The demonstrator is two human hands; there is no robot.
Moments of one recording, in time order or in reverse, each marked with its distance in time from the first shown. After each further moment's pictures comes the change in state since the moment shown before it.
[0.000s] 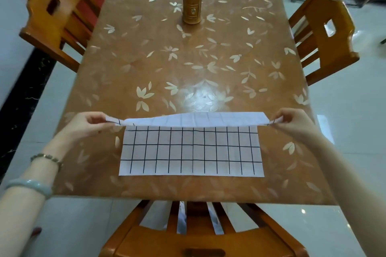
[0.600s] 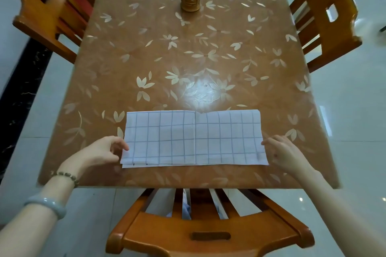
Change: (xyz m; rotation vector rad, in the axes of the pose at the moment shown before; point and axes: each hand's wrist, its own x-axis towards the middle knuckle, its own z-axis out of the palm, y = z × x) left_hand -0.033 -0.043 0.041 0.554 -0.336 -0.158; right_hand -0.076 0.055 0.068 -0.575 -0.148 -0.097
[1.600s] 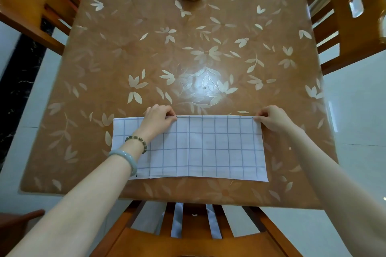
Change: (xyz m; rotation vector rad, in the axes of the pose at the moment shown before) left_hand 0.142 0.127 0.043 0.075 0.436 0.251; right_hand 0.152 0.017 -0.022 0.332 -0.129 0.200
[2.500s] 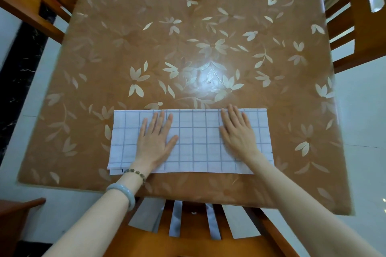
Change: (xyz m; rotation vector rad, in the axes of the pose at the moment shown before) left_hand -0.073 -0.031 0.057 0.432 0.016 0.017; right_hand -0.021 -0.037 0.122 -0.444 0.212 -0.404
